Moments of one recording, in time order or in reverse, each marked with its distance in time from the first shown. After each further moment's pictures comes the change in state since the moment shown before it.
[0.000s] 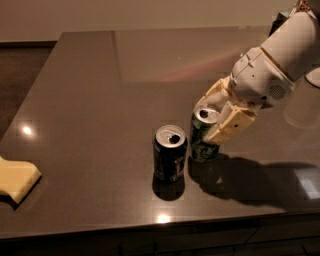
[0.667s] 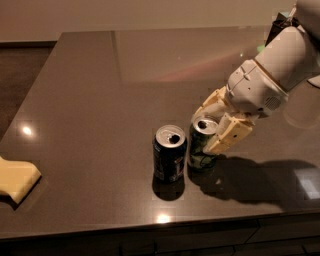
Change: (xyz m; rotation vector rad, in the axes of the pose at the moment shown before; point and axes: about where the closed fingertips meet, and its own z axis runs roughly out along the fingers) arm 0.009 0.008 0.017 -0.041 0.006 -0.051
